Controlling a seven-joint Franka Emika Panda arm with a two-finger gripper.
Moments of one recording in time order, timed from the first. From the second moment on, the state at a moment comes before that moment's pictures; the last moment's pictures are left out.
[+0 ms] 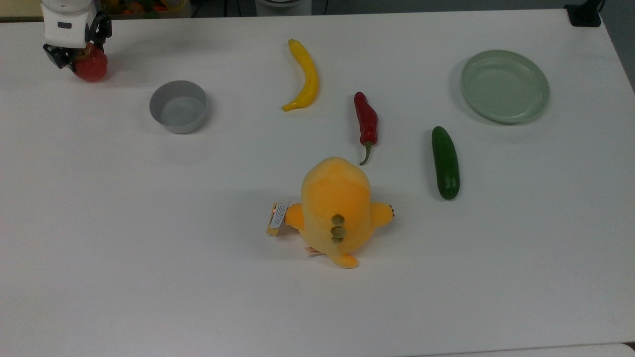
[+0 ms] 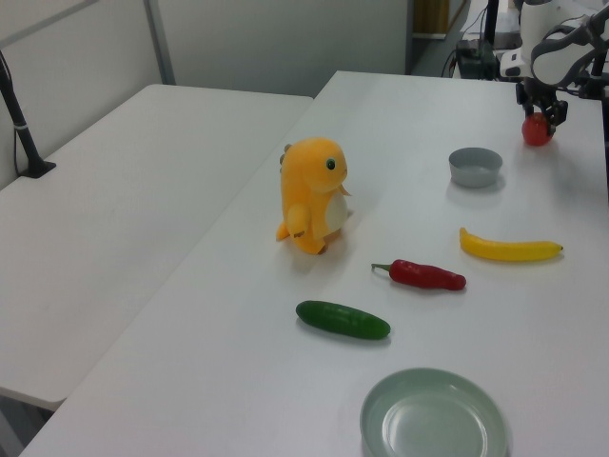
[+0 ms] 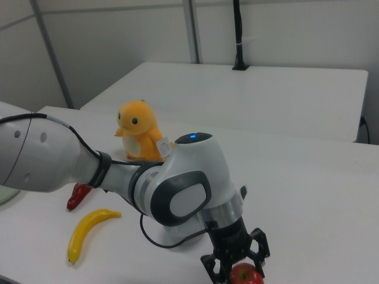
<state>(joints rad) -0.17 0.19 -0.44 -2.14 -0.33 2.39 -1.31</state>
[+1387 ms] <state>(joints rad) -0.07 0.04 -0.18 -2.12 -0.17 2.24 -0.47</state>
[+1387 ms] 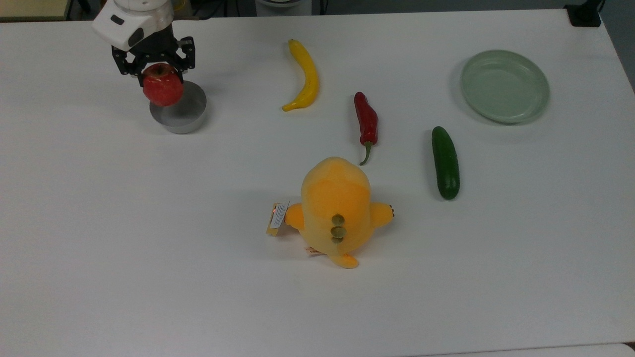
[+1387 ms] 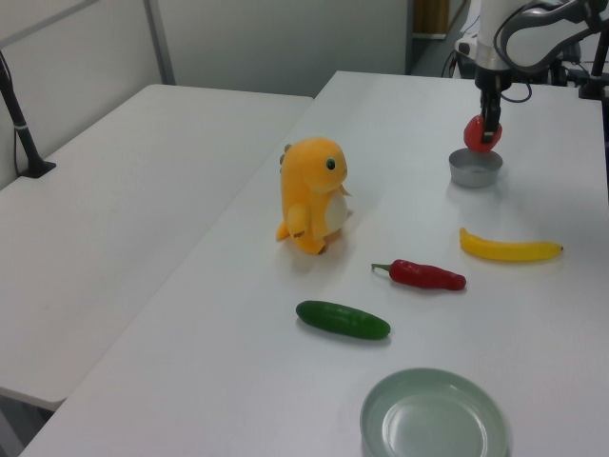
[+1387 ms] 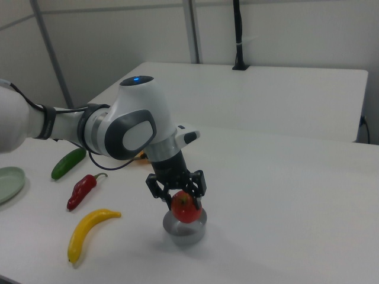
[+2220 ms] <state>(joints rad) -0.07 0.06 -0.18 -2.12 -0.17 2.23 -0.46</state>
